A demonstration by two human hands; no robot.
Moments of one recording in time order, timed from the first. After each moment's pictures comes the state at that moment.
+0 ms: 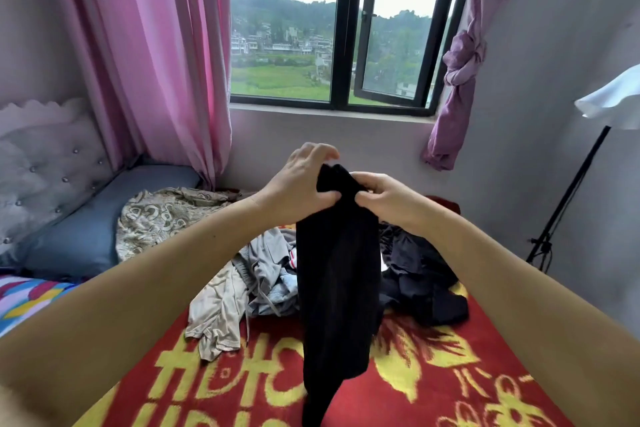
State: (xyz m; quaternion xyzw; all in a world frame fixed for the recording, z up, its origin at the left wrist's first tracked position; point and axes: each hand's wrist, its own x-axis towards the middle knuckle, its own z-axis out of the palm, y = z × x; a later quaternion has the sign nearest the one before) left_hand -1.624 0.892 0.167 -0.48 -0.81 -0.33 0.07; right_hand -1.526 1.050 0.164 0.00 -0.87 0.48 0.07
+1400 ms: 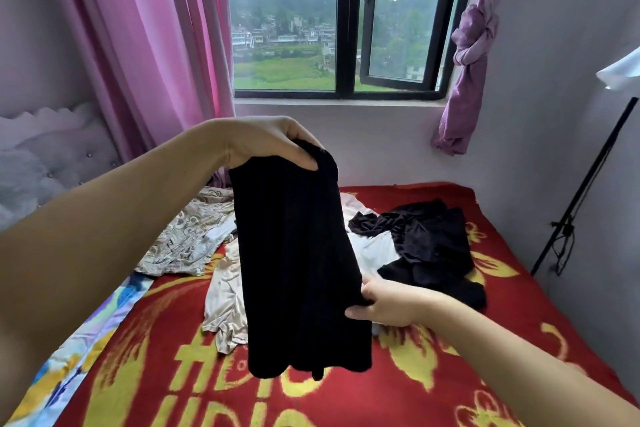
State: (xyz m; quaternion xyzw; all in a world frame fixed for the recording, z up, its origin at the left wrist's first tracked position) left_hand -1.669 0.865 0.235 -0.48 -0.73 -0.32 -0.36; right_hand -1.498 1.045 0.028 0.00 -0.95 0.24 -0.17
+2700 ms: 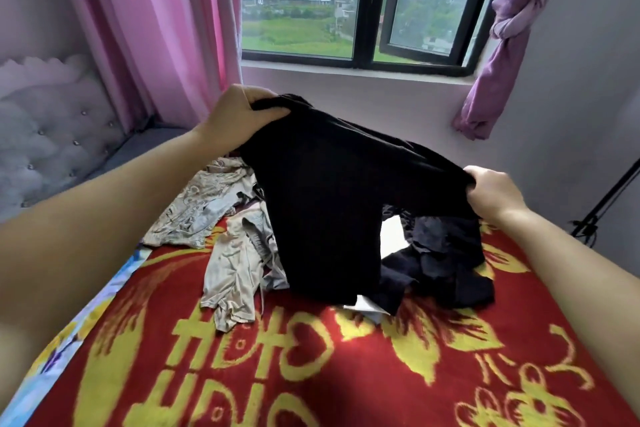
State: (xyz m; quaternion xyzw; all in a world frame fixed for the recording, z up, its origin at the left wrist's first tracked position) left_hand -1.764 0.856 0.172 -0.39 -0.77 -0.50 0.07; right_hand -1.573 1.215 0.081 -0.29 -0.93 0.11 0.19
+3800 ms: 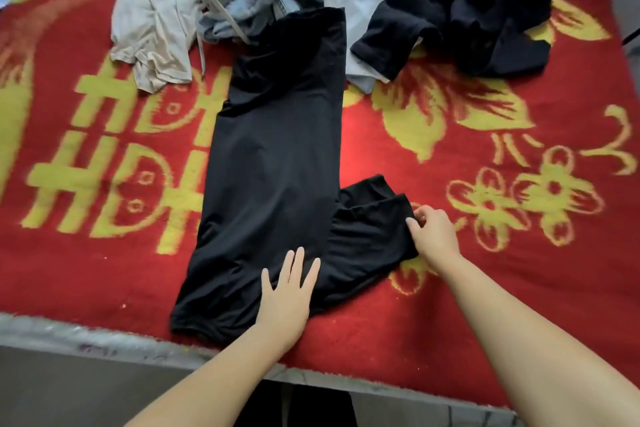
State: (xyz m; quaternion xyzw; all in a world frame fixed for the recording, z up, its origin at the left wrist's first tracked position) left_hand -1.370 0.859 -0.443 -0.33 -0.90 0.07 -0.27; right_hand -1.357 1.138 -0.412 -0.42 -0.86 0.28 -0.10
